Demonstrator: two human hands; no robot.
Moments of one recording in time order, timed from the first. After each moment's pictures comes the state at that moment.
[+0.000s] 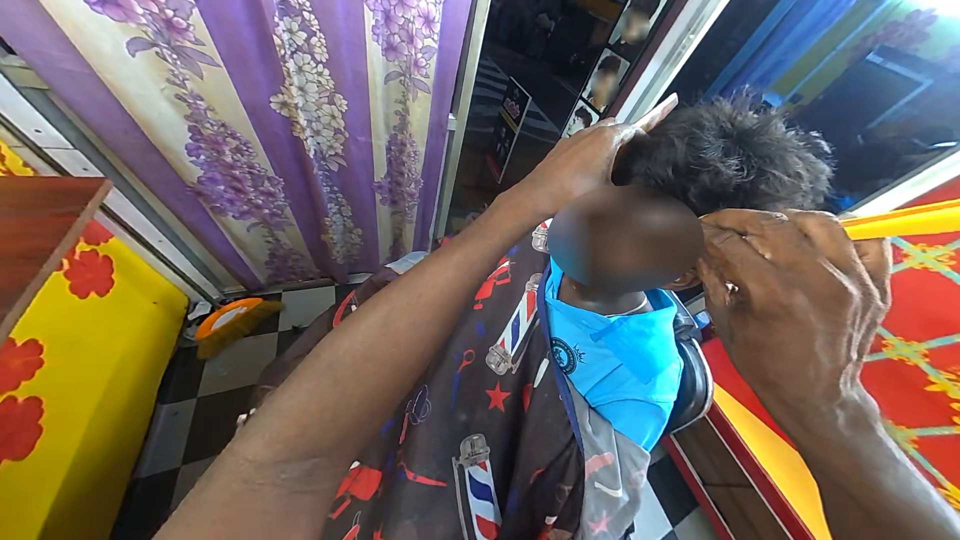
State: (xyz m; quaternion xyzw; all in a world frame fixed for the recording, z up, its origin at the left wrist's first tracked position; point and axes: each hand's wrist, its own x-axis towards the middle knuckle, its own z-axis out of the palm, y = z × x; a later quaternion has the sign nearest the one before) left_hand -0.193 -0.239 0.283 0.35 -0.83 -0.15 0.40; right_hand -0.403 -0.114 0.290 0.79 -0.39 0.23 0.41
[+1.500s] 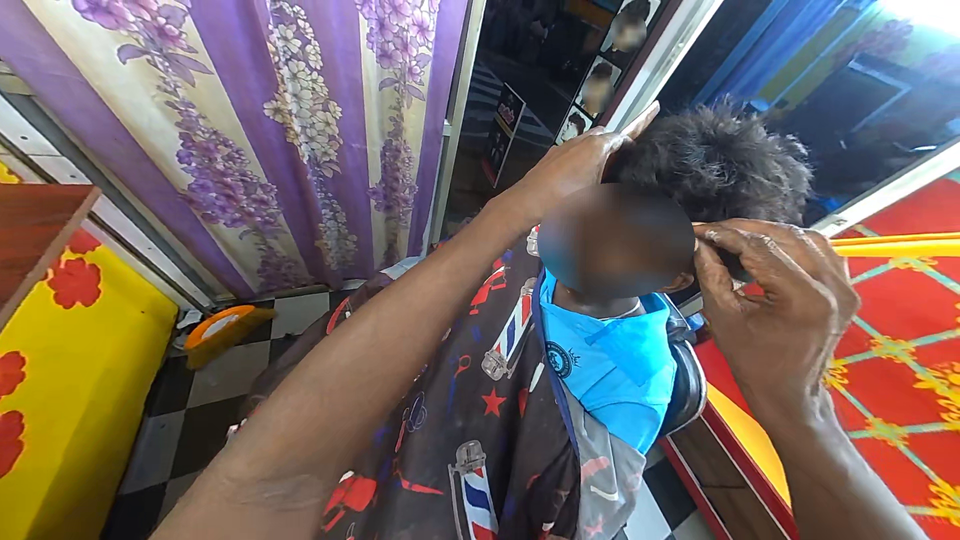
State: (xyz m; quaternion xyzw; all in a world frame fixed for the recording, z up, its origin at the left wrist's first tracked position) left_hand -0.190 -0.235 0.286 0.36 -0.84 -0.15 0.38; right_hand -0.420 -0.129 0.274 0.78 -0.39 0.40 0.29
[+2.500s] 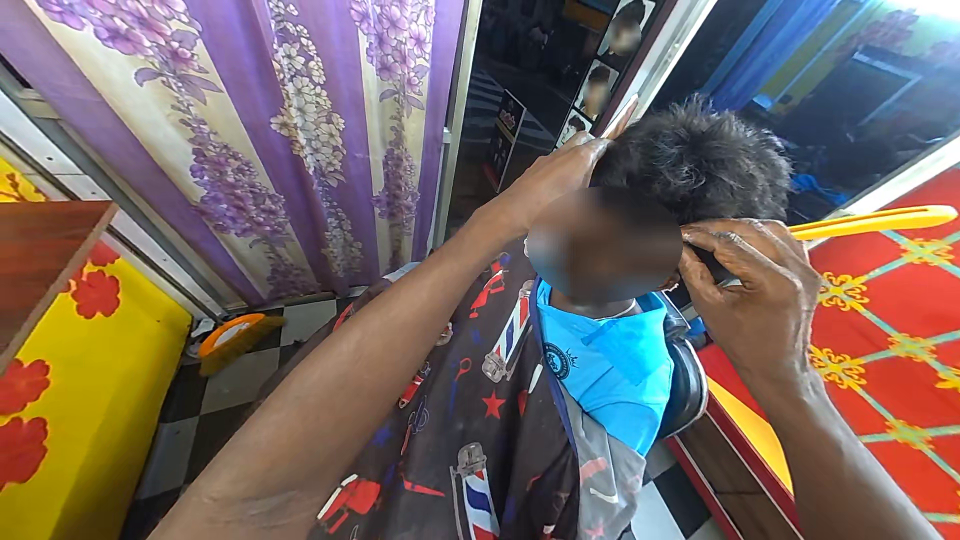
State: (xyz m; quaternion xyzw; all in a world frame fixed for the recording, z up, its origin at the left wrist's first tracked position) left_hand -0.193 -0.228 0.282 0.38 -0.83 -0.16 0.37; right_hand -0.439 -0.147 0.271 0.82 -0.34 0.39 0.25
